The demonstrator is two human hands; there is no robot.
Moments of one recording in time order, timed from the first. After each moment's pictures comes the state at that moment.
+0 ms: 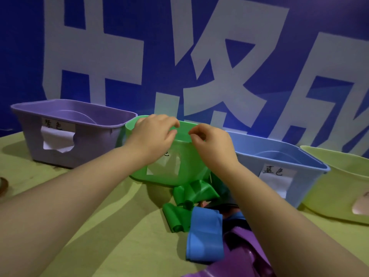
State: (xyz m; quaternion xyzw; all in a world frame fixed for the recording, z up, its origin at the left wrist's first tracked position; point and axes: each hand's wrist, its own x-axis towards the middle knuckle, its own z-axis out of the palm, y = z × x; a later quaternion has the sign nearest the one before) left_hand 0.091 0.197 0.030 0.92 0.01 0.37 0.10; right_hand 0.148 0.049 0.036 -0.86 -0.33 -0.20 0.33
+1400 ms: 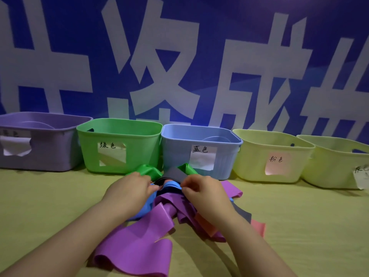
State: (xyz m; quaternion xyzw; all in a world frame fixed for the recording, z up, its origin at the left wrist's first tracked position) left_hand 0.024 0.042 -0.022 0.99 0.08 0.10 -0.02; right_hand 0.081 -0.132 -0.033 -0.90 -0.28 -0.09 0.34
